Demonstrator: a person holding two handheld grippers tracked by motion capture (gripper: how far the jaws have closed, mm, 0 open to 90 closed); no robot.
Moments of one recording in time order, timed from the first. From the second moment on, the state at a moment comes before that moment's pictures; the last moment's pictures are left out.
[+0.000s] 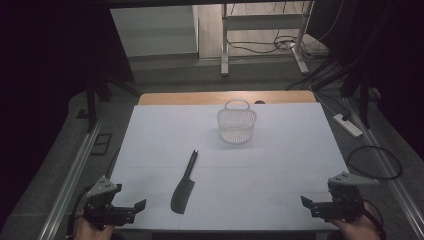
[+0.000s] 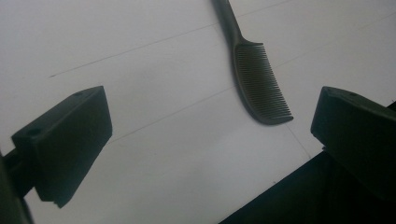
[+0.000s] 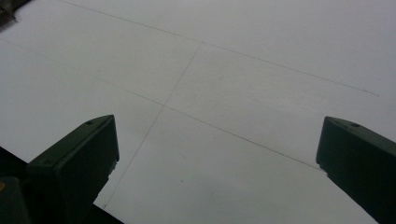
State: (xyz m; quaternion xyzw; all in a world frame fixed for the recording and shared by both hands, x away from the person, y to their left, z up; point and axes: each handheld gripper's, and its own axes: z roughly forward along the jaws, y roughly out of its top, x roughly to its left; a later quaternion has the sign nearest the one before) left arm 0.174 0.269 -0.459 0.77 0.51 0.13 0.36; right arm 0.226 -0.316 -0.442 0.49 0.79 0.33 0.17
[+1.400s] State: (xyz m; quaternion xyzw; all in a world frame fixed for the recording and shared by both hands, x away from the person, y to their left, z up) left arm 0.226 0.247 -0.454 0.80 0.48 0.11 0.35; right arm 0.226 -0.315 -0.442 0.48 0.80 0.32 0.17
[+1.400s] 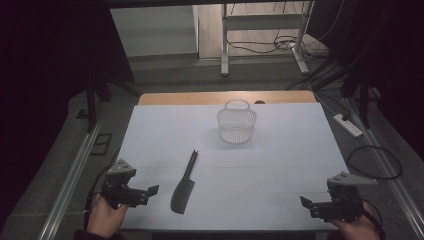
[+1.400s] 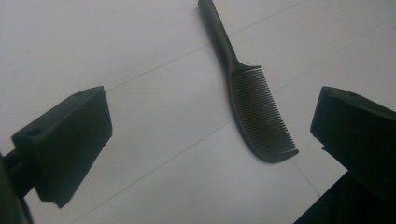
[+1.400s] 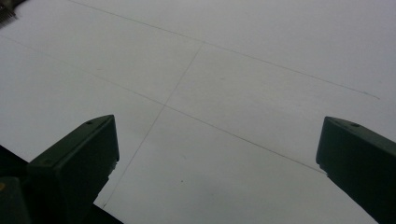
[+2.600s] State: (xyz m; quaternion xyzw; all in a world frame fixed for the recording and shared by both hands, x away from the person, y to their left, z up) left arm 0.272 0.223 -0.450 0.81 0.47 0.11 0.32; right arm 0.226 -0.313 -0.442 0.48 0.80 0.32 0.17
